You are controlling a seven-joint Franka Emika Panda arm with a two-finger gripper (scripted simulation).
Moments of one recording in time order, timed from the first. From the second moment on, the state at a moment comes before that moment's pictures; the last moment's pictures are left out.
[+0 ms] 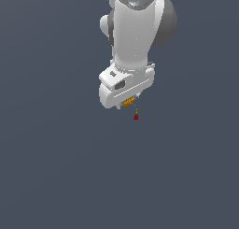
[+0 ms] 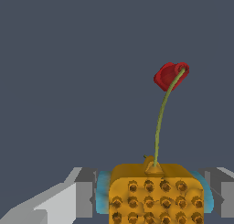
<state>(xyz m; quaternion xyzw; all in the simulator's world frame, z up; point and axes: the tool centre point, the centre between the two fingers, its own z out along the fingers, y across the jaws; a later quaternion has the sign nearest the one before) 0.001 0.031 0.273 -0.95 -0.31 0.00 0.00</state>
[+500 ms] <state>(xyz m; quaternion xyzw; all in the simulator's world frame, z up) 0.028 0.011 0.359 -0.95 -0.31 0.00 0.00</state>
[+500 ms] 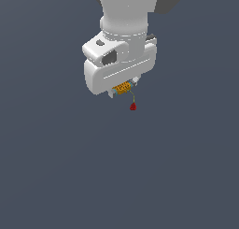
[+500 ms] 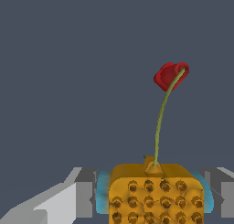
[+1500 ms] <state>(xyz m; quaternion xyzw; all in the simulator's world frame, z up) 0.059 -0.009 0.447 -0.95 -0.31 0.00 0.00</state>
